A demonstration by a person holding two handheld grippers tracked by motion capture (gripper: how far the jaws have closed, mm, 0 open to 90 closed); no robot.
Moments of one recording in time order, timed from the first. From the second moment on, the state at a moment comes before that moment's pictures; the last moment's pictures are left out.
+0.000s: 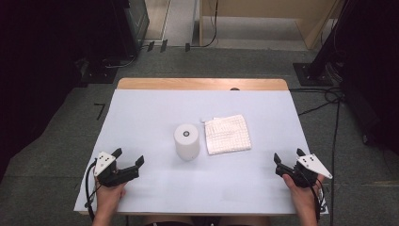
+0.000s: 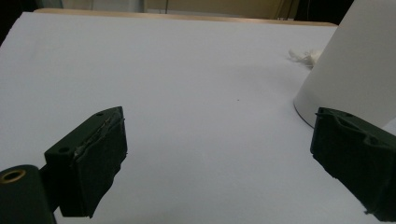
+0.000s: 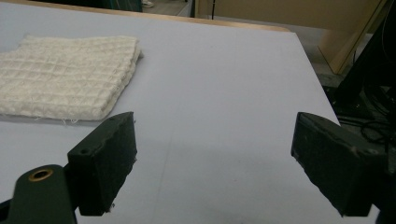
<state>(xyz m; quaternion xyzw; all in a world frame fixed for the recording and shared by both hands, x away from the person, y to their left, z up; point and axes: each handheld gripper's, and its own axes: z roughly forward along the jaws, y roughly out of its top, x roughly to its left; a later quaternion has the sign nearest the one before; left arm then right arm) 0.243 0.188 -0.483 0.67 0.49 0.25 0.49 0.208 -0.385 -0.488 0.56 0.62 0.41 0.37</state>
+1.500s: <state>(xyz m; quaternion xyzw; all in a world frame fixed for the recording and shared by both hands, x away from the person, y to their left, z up) 0.242 0.081 -0.456 0.70 0.44 0.24 0.51 0.211 -0.383 -0.489 0.56 0.63 0.40 0.36</state>
